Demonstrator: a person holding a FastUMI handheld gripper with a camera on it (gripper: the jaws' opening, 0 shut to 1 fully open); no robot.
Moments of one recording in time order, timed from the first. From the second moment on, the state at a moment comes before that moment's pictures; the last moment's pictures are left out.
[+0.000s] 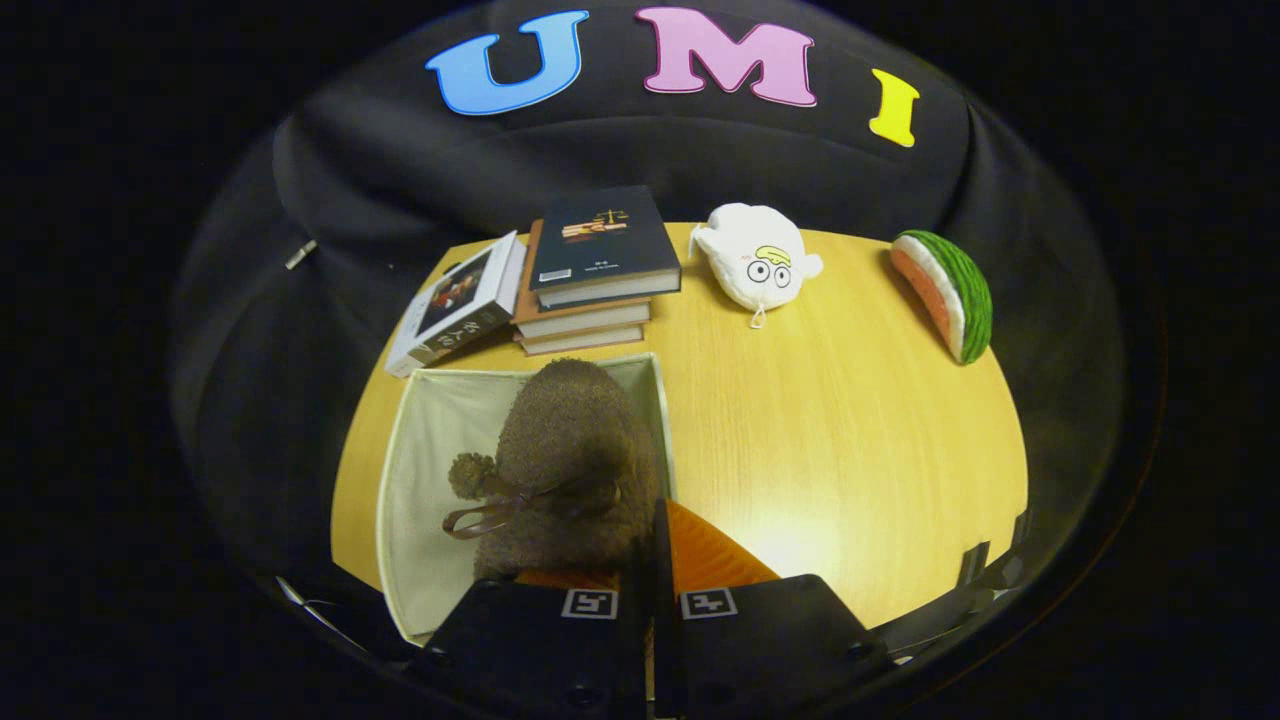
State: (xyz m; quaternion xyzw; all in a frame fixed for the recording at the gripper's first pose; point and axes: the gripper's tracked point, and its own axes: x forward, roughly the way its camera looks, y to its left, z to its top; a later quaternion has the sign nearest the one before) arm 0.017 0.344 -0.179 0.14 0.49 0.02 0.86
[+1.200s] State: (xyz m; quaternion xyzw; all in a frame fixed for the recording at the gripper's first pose) arm 0.029 0.318 -0.116 0.22 0.37 0.07 0.90
